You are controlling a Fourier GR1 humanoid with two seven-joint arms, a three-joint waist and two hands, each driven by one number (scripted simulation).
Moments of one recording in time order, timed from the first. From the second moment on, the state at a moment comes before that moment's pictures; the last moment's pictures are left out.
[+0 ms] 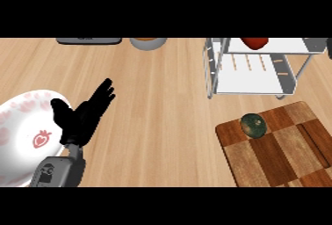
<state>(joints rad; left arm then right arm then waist) -0.18 0.09 -0.03 -1.50 0.10 -0.07 0.26 -1.20 -0.49 -0.44 -0.50 0.28 -0.38 0.00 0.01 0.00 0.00</state>
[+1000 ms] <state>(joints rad) -0.16 0.10 0.00 -1.50 0.10 -0.07 0.26 -0.54 -1.01 -0.68 -0.74 -0.04 0.42 -0.09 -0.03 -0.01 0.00</state>
